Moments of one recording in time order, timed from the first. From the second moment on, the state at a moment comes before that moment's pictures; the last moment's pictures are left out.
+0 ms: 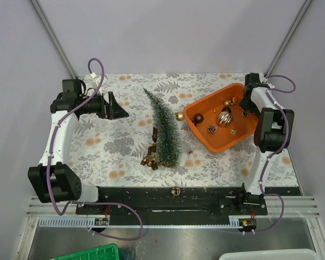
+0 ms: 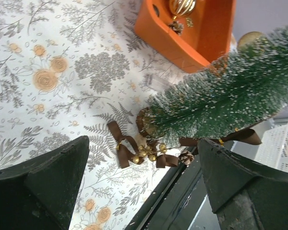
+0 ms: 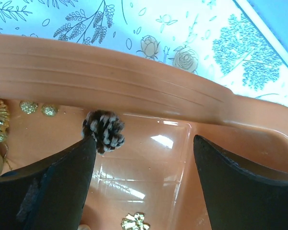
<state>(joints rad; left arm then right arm) 0.11 1.38 1.33 -0.83 1.02 0.09 -0.10 2.07 1.65 -0.72 0.53 0.60</state>
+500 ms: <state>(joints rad) 0.09 1.37 1.33 -0.81 0.94 0.09 -0.10 2.13 1.67 -0.69 0.42 0.61</state>
